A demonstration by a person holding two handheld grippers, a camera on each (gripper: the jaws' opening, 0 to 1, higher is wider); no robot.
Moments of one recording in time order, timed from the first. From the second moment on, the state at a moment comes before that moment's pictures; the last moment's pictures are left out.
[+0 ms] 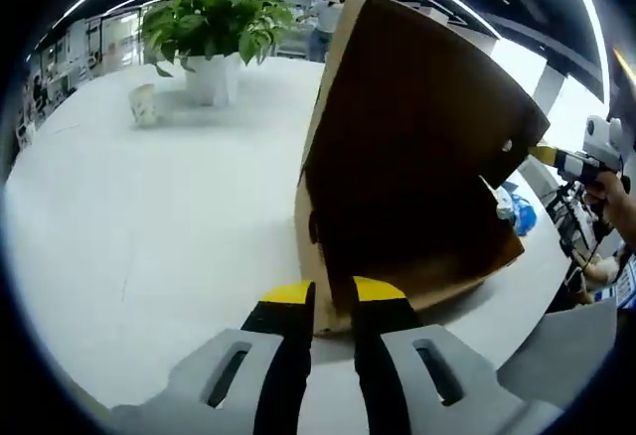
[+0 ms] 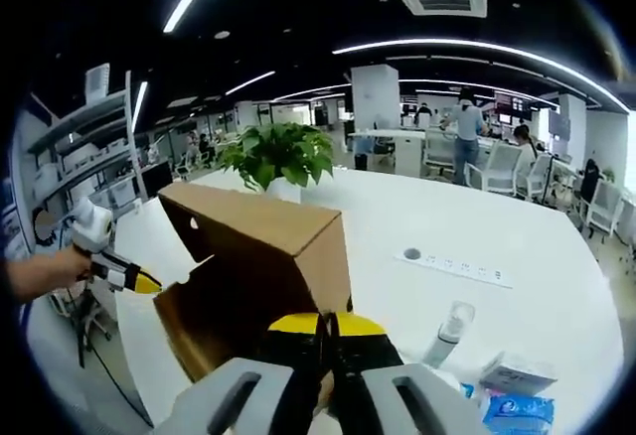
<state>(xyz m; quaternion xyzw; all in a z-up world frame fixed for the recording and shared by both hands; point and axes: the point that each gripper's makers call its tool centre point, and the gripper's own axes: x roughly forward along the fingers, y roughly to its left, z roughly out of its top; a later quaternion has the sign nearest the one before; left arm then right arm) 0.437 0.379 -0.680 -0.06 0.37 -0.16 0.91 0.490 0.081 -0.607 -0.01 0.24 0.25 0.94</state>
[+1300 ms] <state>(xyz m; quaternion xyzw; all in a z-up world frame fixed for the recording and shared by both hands) 0.465 0.368 -0.616 -0.01 0.30 -0.20 0.93 0.453 0.083 -0.631 0.02 0.26 0.24 0.94</state>
